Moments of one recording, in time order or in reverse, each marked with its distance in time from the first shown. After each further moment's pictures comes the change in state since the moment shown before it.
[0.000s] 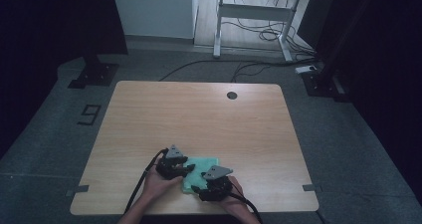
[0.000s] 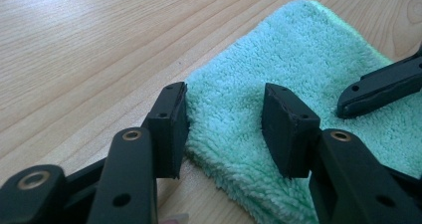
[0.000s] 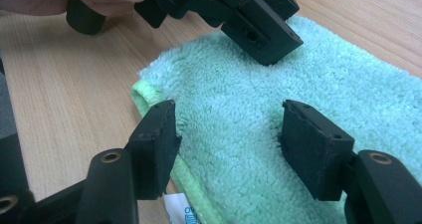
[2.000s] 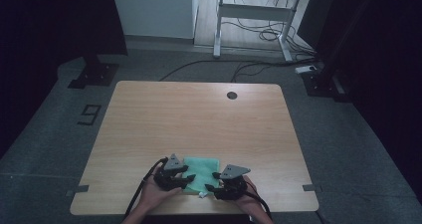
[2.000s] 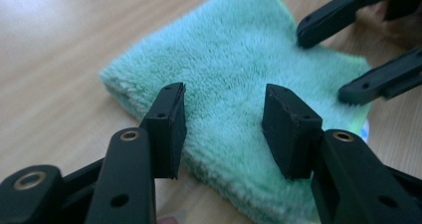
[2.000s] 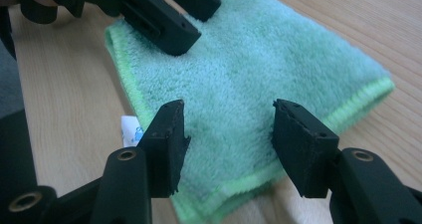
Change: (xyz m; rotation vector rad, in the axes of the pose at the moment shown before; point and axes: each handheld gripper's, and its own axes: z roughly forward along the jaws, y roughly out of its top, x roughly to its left) left arm -0.027 -0.017 -0.018 0.003 -0.039 0.062; right arm -0.028 -0.021 -0.030 -0.033 0.030 -0.005
